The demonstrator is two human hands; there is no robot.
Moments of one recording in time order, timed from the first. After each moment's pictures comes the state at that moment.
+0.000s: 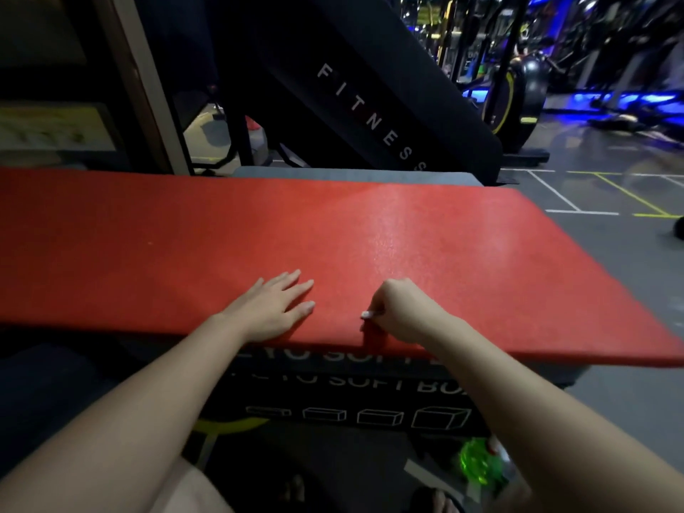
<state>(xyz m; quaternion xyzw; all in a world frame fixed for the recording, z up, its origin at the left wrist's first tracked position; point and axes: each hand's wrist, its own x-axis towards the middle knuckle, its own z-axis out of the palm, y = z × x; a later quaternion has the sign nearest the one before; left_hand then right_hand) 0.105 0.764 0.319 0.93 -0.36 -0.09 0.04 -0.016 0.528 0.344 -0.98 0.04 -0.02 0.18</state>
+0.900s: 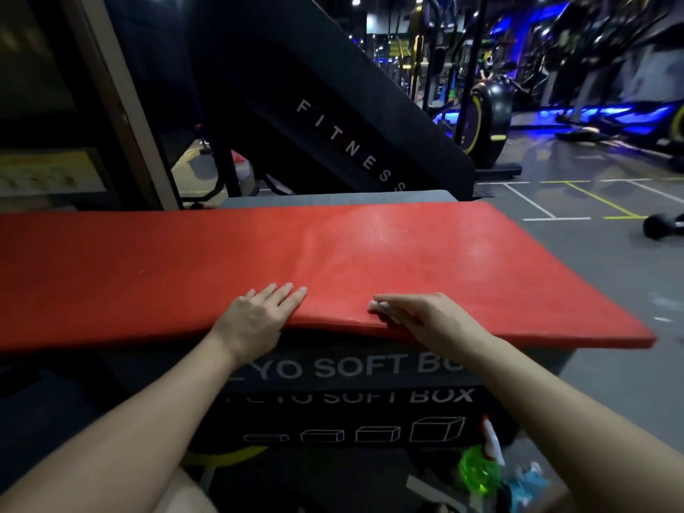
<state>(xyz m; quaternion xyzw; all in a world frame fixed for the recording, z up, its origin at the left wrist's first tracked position) 0.074 0.770 0.343 0.87 -0.45 0.18 -0.09 -0.081 0.483 0.361 -0.97 -0.05 -0.14 0.21</state>
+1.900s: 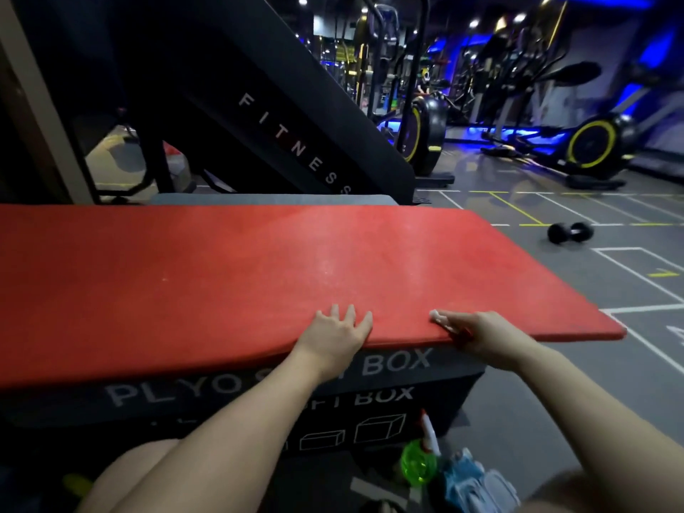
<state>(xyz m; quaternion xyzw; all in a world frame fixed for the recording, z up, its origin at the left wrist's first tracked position) 0.006 0.588 0.309 0.83 -0.54 0.07 -0.12 -0.170 0.339 0.347 -0.98 0.14 -0.02 0.13</state>
